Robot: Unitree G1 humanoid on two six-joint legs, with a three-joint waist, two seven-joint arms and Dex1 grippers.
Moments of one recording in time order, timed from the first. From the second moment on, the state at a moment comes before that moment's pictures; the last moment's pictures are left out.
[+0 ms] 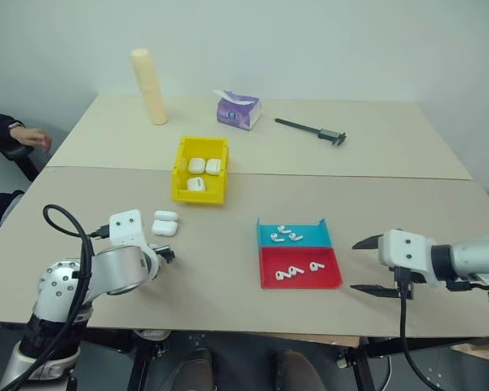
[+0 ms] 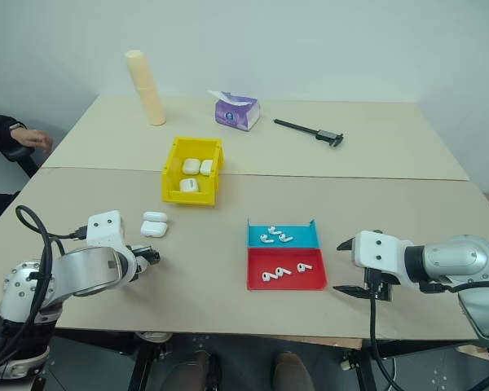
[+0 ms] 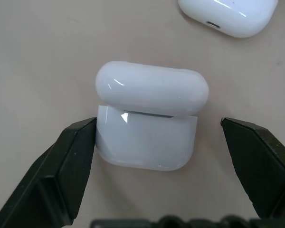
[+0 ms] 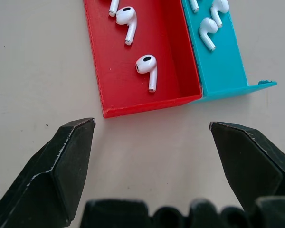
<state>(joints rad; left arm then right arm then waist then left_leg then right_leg) -0.29 0.67 0.02 -0.36 -1.97 0.98 1.55 -0.05 -1.09 -0.08 -0.29 0.21 0.21 1.19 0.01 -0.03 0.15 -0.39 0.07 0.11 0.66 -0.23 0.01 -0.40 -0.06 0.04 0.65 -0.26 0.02</state>
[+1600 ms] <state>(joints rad) -0.29 0.67 -0.20 -0.37 -0.50 0.06 -0.03 -0.38 -1.18 0.00 -0.41 0.26 0.32 1.29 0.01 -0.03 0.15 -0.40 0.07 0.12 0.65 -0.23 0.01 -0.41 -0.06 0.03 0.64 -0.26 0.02</state>
